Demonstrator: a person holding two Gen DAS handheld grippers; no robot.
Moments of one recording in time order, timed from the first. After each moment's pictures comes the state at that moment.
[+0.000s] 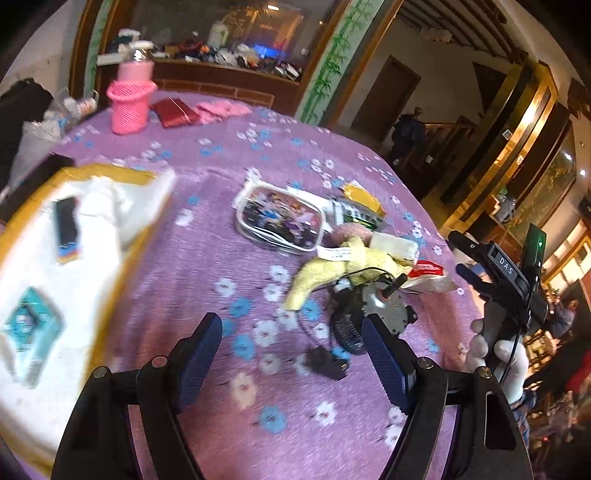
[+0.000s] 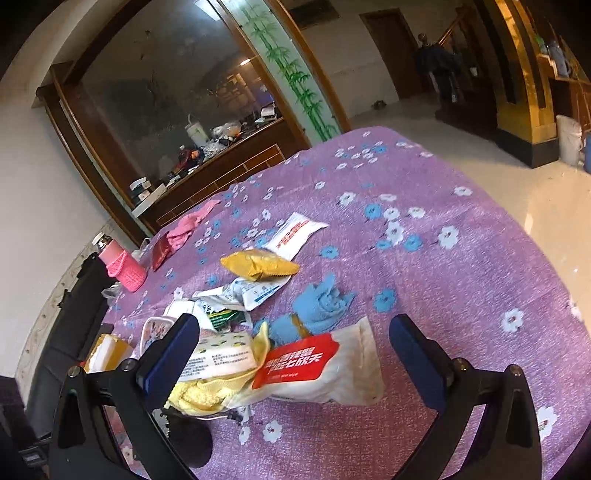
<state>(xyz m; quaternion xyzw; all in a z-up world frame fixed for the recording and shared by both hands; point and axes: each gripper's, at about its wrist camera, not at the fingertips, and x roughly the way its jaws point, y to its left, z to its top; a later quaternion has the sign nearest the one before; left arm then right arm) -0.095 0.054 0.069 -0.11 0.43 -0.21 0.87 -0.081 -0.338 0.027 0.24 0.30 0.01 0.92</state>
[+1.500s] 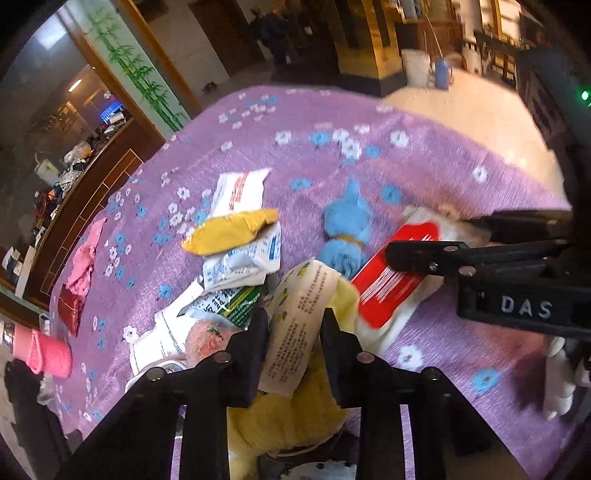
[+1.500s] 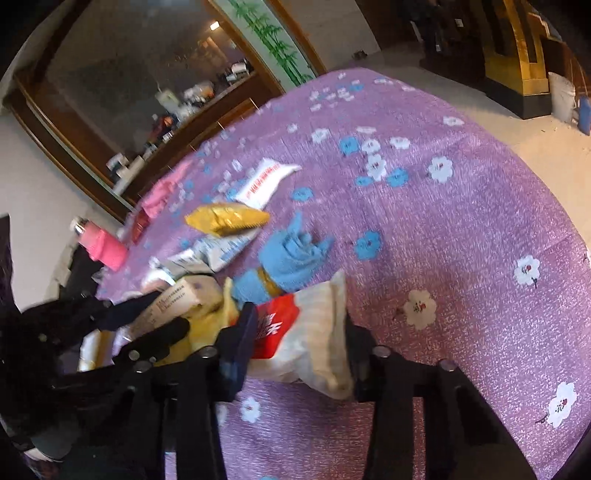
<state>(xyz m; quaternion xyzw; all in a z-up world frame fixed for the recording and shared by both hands) -0.022 -0.185 0.064 0.34 0.40 -0.31 0.79 -0.065 -0.350 -0.006 0.28 0.38 0.00 0.88</state>
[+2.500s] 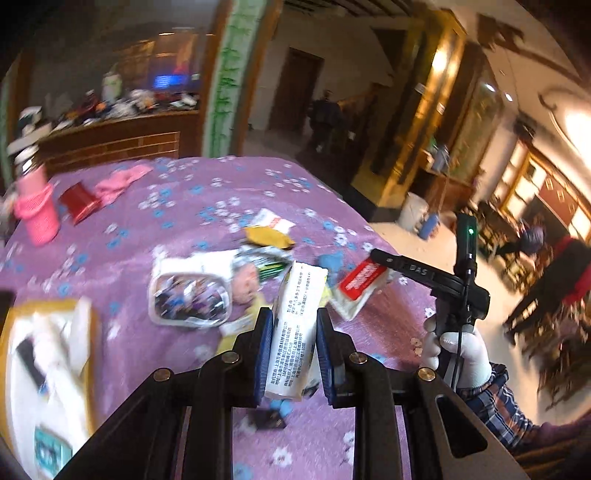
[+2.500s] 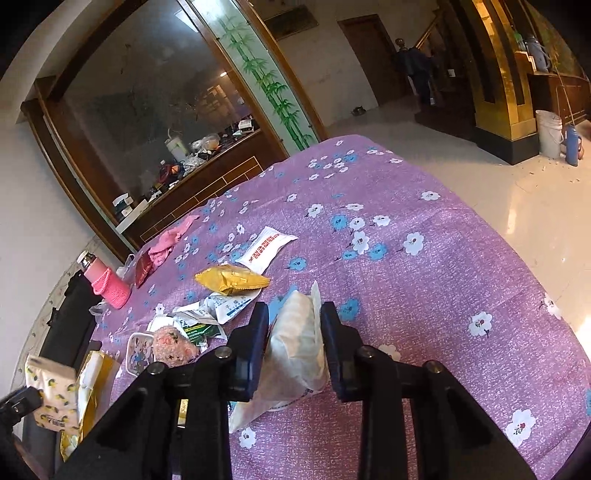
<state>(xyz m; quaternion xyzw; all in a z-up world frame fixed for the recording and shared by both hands) -0.077 -0.007 0.141 0.00 0.37 -0.36 0.86 -0.087 -0.360 0.026 0.25 0.28 -0.04 0.92</state>
